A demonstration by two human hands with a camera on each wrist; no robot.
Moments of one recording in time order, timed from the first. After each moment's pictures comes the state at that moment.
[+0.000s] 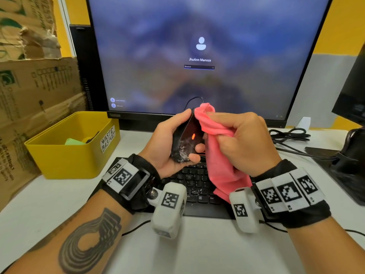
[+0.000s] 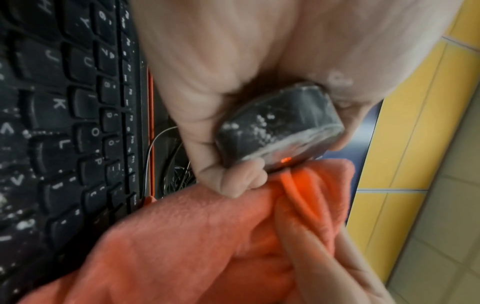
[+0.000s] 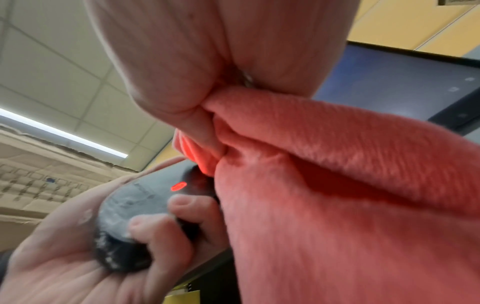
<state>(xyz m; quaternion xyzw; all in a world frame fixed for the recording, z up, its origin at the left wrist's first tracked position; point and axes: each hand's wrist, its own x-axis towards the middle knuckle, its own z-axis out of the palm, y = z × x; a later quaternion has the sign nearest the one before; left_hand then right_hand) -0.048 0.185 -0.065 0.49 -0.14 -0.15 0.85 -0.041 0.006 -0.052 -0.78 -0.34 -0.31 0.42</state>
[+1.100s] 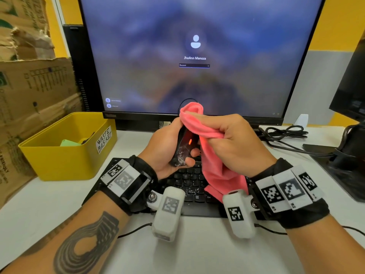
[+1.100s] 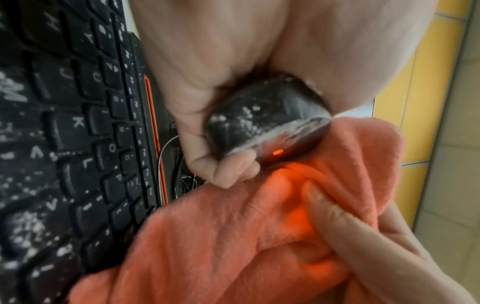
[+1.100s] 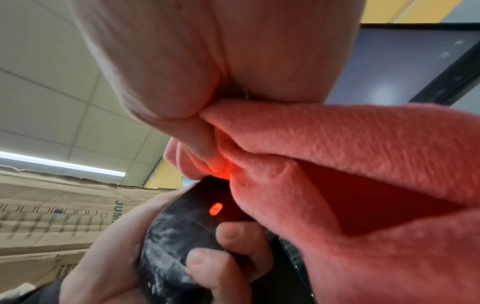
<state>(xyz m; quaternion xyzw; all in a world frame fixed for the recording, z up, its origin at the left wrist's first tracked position) -0.045 0.177 -0.071 0.57 -0.08 -0.08 0.82 -0.044 0.012 -0.051 -0.77 -0.40 -0.17 0.47</state>
